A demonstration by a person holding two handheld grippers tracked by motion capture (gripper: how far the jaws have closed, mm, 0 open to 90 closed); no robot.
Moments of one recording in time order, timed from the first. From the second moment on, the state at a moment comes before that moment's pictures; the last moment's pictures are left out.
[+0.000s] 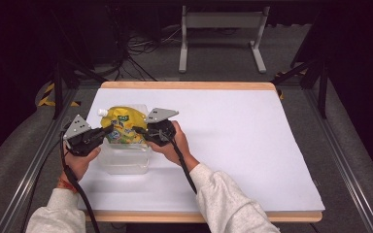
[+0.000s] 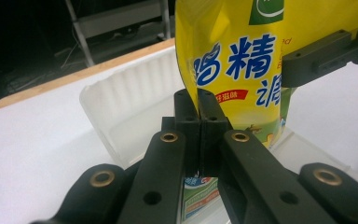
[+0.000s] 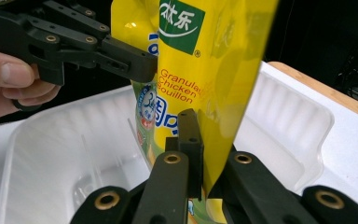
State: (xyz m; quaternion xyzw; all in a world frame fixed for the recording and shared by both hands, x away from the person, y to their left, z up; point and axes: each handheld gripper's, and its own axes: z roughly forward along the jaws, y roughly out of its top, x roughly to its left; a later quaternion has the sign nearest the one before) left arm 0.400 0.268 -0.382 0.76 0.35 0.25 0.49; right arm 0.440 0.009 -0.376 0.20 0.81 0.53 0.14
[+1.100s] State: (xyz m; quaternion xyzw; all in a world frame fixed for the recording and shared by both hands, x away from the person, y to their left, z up) left arm 0.395 0.266 -0.390 0.77 0.36 0.27 0.45; right arm 0.437 0.005 -0.381 0.22 0.81 0.52 0.15
